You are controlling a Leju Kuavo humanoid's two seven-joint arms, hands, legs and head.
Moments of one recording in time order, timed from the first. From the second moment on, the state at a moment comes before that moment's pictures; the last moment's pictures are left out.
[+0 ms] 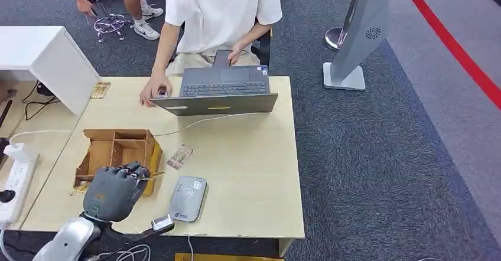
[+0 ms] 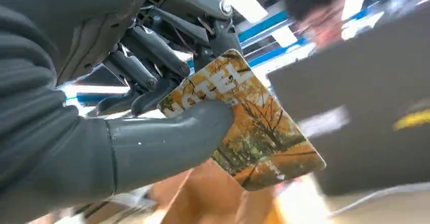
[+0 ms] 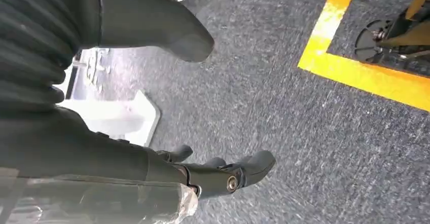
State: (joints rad) left arm 0.06 0.44 -0.36 -1.77 -1.37 0.22 0.01; right arm -0.05 0.11 -0.73 -0.19 1.42 -0.06 0.04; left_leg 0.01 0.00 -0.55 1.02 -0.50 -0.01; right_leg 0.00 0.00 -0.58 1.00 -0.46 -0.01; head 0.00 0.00
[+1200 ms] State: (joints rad) left arm -0.82 0.23 -0.37 -0.95 -1.39 0.33 0.09; right arm -0.07 0.11 -0.68 -0.19 1.51 -0.02 0.06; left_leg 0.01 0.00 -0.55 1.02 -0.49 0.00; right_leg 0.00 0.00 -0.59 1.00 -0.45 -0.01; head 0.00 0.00
